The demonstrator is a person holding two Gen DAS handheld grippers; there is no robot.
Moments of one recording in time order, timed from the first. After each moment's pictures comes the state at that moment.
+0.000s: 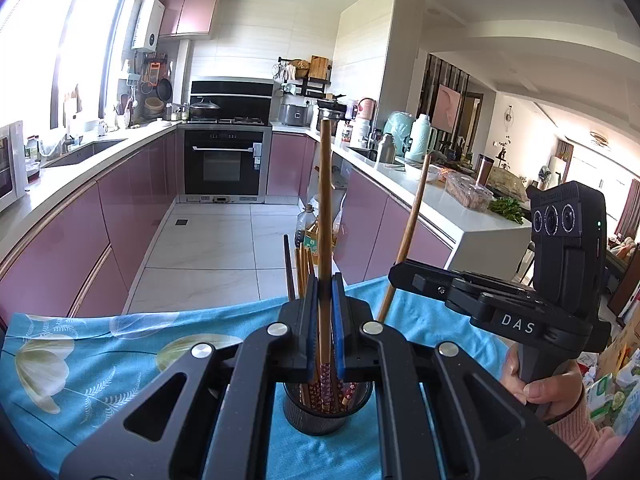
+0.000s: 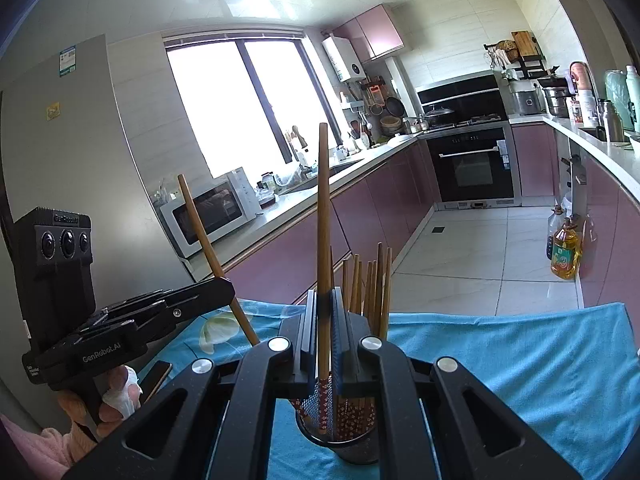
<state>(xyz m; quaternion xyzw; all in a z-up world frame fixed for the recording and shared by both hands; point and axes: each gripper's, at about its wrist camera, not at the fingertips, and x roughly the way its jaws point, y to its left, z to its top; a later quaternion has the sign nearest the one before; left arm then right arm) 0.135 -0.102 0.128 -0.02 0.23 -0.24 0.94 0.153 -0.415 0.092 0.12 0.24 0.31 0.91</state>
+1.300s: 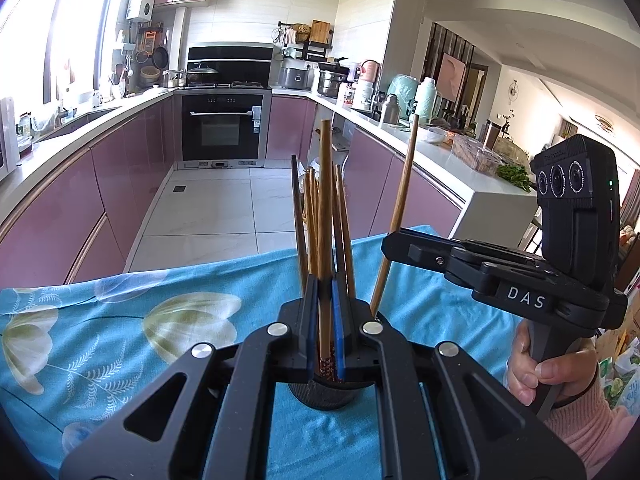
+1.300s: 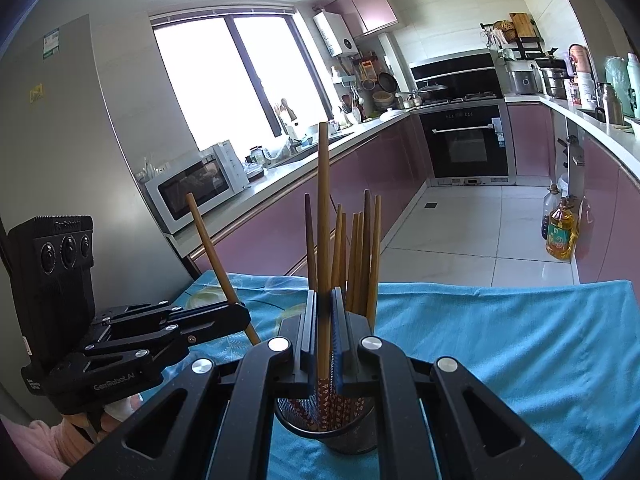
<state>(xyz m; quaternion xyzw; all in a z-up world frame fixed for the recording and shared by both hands) 0.168 -0.103 0.081 -0.01 0.30 -0.24 0.92 0.166 -0.406 0.065 0.11 0.29 0.30 0.90</state>
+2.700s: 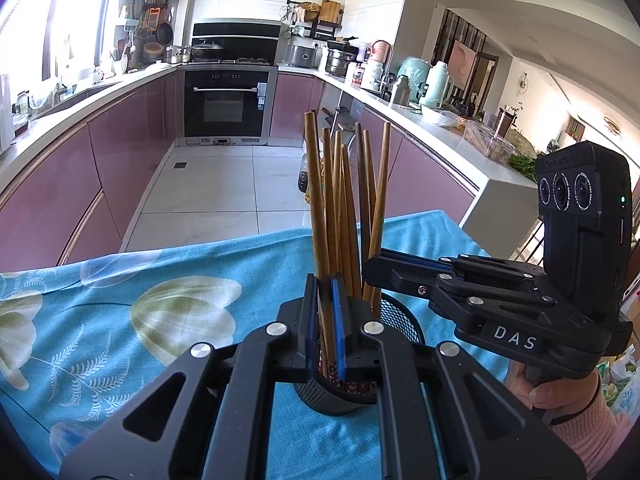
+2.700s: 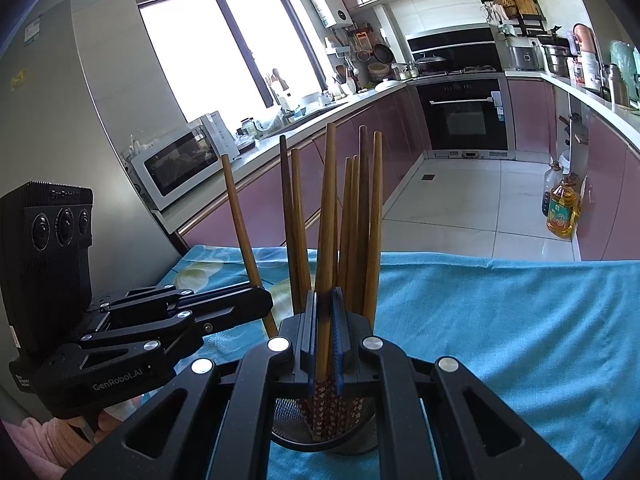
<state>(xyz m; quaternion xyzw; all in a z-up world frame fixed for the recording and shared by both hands) 0.218 -0.104 0.046 -0.02 0.34 -0.23 0.91 0.189 -0.384 0.035 0.10 0.34 0.29 0.89</state>
